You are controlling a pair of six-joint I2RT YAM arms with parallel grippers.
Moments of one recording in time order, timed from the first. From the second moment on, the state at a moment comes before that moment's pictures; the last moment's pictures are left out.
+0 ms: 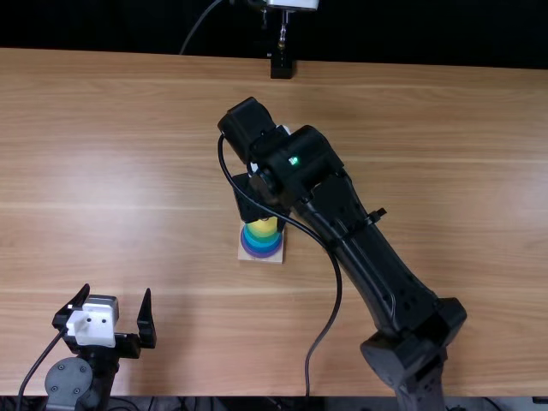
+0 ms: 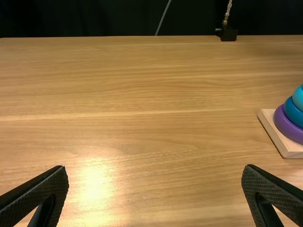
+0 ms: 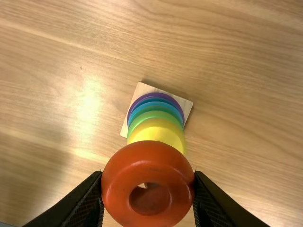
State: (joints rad) left arm -0.10 0.02 0.10 -0.37 -0.02 -0.05; right arm 0.65 2.16 2.36 -1.49 0.04 0.31
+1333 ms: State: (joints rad) left arm -0.10 0.02 0.10 -0.37 -0.02 -0.05; right arm 0.65 2.16 2.25 -1.48 0.05 0.31
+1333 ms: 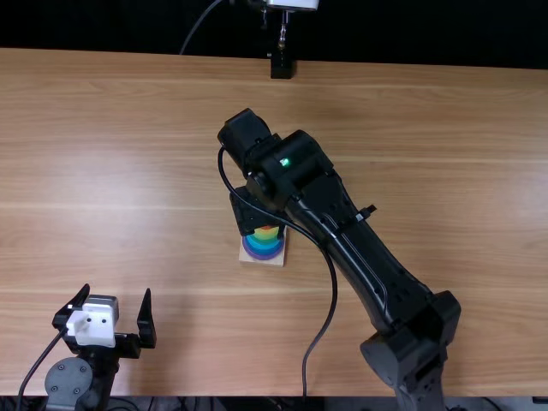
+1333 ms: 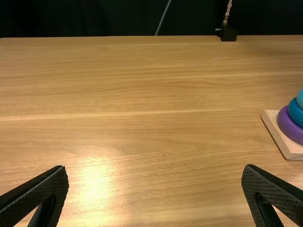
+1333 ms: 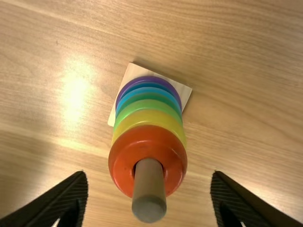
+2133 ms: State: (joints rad) left arm -0.10 0.02 0.10 -0.37 -0.02 -0.05; right arm 0.43 1.50 1.54 -0.83 0.19 0.28
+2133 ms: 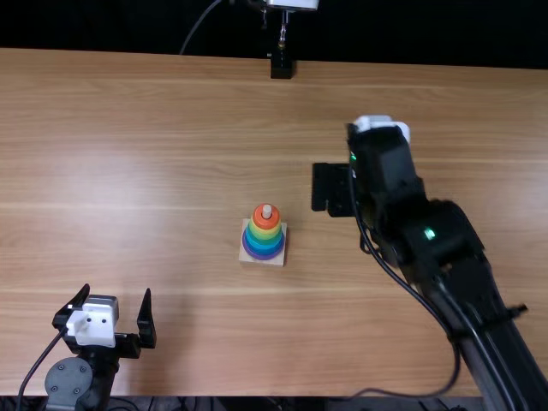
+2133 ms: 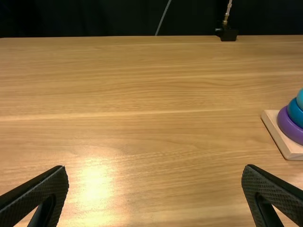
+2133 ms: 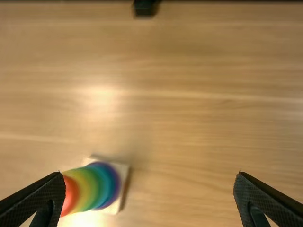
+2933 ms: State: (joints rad) left arm -0.10 0.02 0.10 -0.37 -0.02 -0.05; right arm -0.03 0.53 0.50 -0.16 0.05 -0.06
